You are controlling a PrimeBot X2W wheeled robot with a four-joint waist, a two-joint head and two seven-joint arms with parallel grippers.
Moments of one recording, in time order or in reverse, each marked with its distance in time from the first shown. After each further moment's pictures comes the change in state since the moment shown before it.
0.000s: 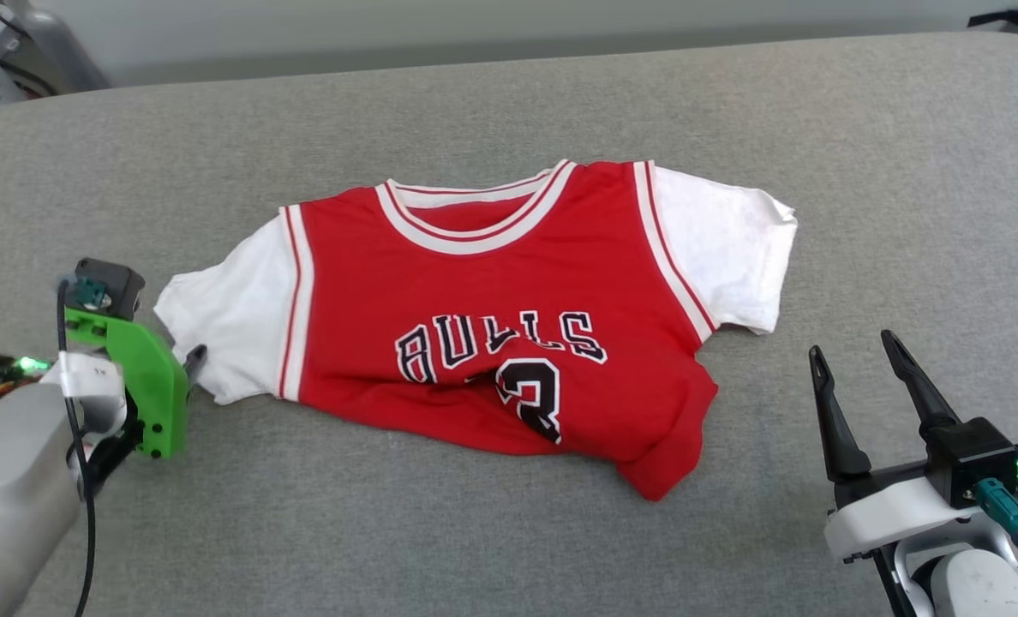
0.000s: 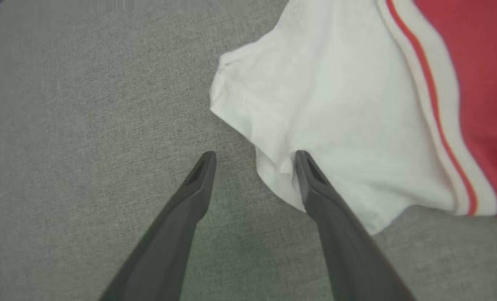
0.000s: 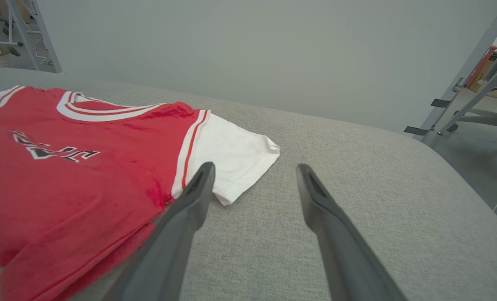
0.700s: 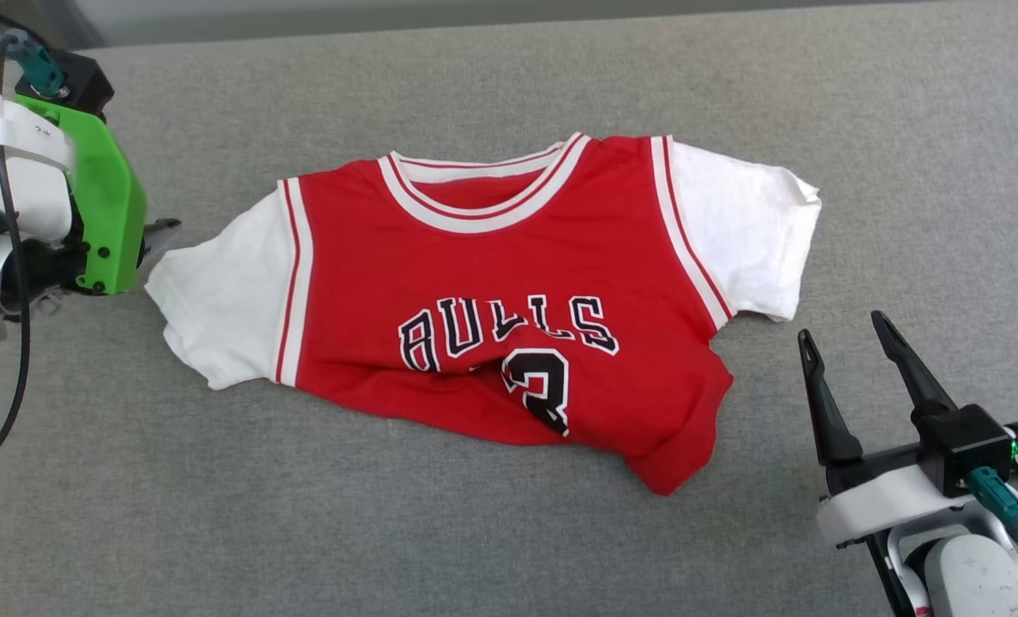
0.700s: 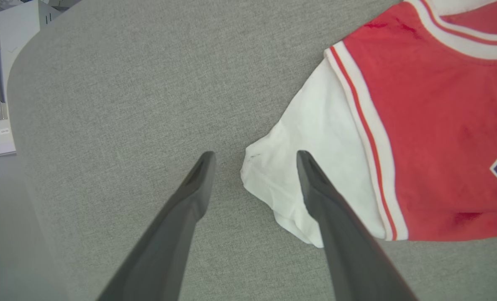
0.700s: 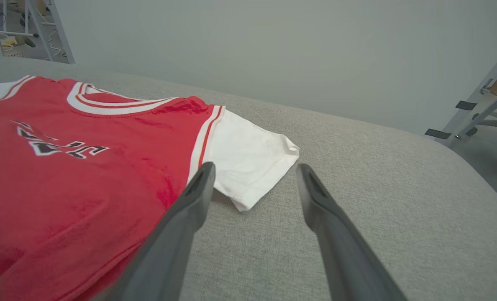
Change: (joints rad) left arm -0.352 0.073 -0.014 -0.128 -0.081 -0.058 0.500; right arm -0.017 -0.005 0.024 -0.025 -0.007 0.000 0.000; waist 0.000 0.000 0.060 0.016
